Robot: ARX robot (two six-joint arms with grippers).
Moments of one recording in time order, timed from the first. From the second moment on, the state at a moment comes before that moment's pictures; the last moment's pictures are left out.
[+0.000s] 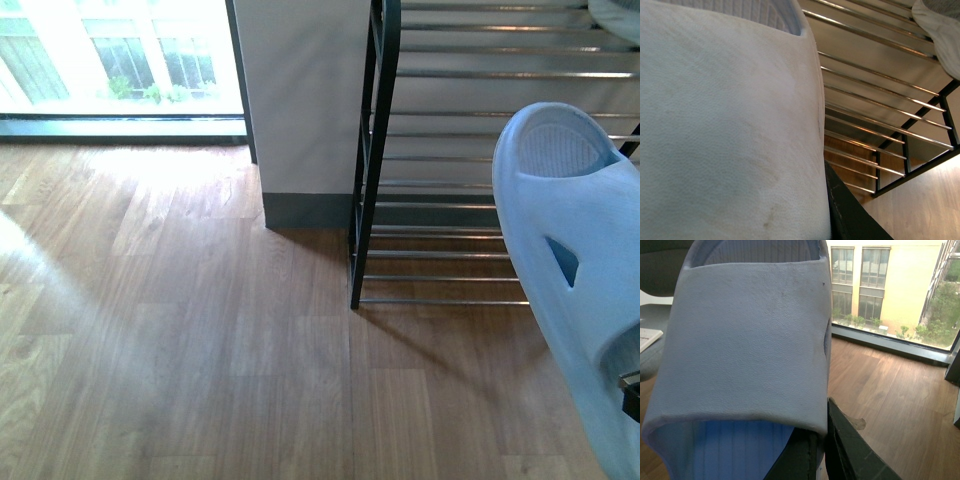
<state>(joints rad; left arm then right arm) -0.28 0.20 0.11 -0.11 -0.86 -0.06 0.24 1.76 0.06 1.40 0.10 -0.23</state>
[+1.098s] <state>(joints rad) -0.28 0.20 0.11 -0.11 -0.86 -0.06 0.23 1.76 0.06 1.40 0.09 -0.23</state>
